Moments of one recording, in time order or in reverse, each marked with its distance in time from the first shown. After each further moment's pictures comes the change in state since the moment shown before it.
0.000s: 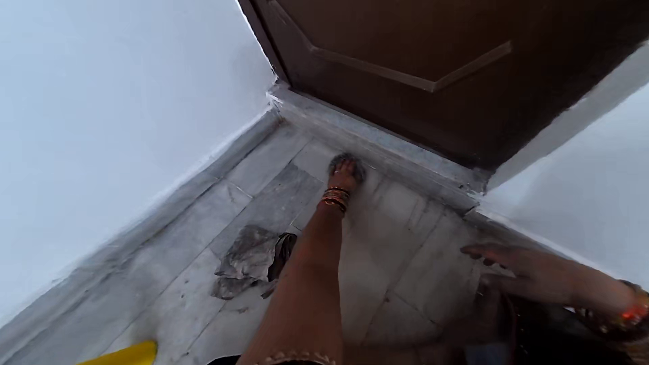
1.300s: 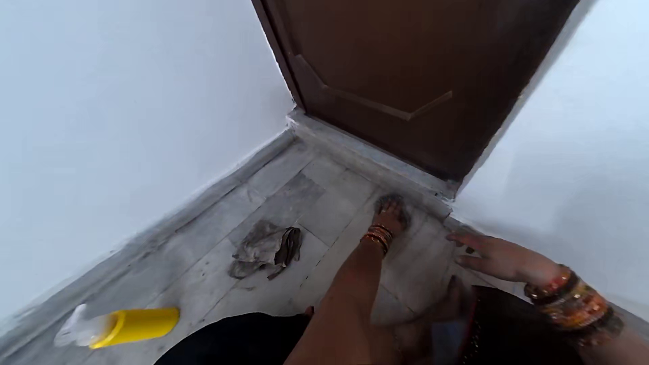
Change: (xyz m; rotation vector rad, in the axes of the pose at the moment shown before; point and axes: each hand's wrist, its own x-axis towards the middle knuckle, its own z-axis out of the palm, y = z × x) left_hand -0.102 0.147 0.051 0.001 -0.236 0.156; right_hand -0.023 0.003 -0.005 -0.037 0.126 0.054
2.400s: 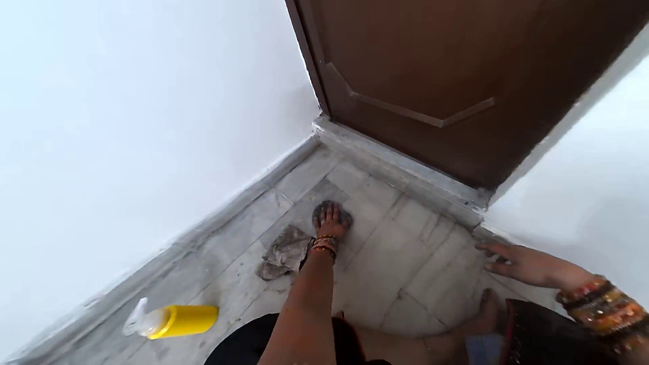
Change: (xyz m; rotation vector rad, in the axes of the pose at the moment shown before) left_hand -0.087 -0.209 -0.039 -0.061 0.250 -0.545; right_hand 0.027 0.015 0.007 0.067 -0.026 0.071
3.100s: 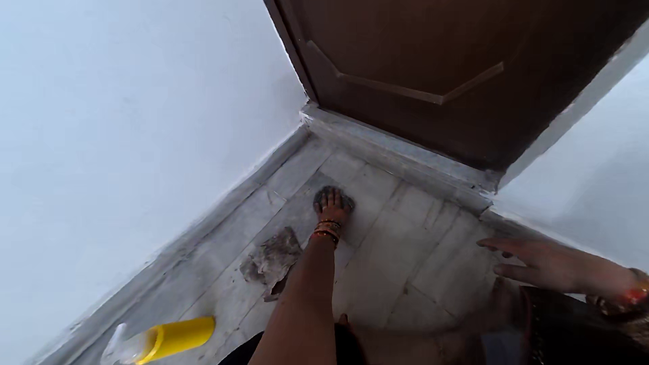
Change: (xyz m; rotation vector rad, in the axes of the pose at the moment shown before) left_hand 0.033 0.021 -0.006 0.054 -0.048 0.073; right_hand -0.010 -0.019 0.005 -0.132 -0.042 -0.104
